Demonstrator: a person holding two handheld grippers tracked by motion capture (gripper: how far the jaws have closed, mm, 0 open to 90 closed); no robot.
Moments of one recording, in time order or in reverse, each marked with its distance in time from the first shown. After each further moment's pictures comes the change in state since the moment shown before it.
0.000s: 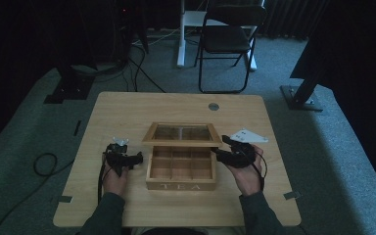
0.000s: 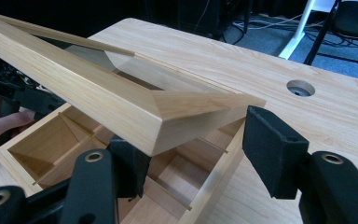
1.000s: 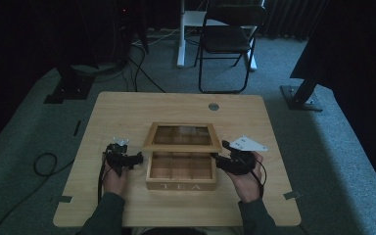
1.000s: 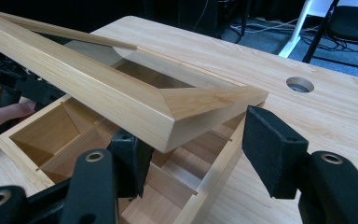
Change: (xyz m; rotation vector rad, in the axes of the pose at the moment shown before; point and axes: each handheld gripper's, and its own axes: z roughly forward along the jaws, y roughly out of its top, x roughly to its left) left arm 0.000 0.000 0.000 -0.002 0.000 -0.005; right arm 0.009 -0.015 -0.005 -0.014 -0.011 -0.017
